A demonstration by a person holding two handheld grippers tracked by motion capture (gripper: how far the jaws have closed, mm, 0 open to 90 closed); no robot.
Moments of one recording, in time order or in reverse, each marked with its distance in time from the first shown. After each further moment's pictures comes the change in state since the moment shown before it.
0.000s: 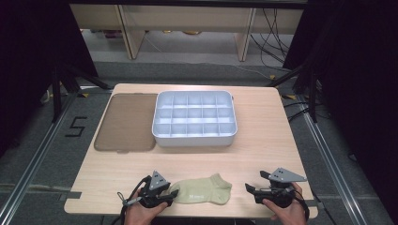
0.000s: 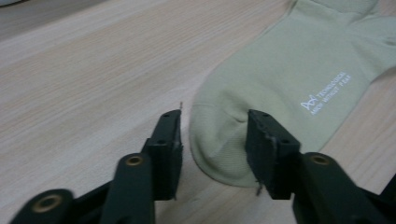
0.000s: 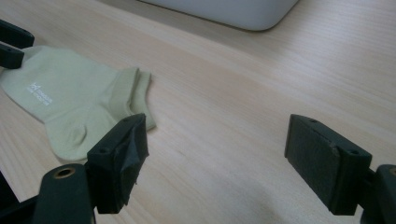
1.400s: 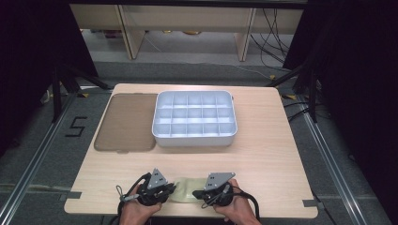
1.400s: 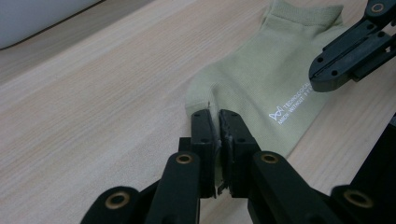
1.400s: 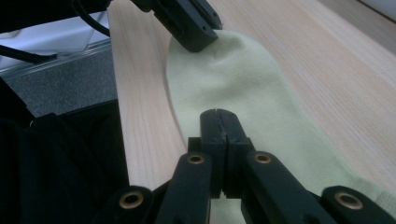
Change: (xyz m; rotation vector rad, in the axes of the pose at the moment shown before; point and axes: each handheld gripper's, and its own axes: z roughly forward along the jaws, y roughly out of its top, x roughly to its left) left arm 0.003 0.012 -0.014 -0.005 -0.054 0.080; right arm 0.112 0.040 0.101 0.111 0.431 -0.388
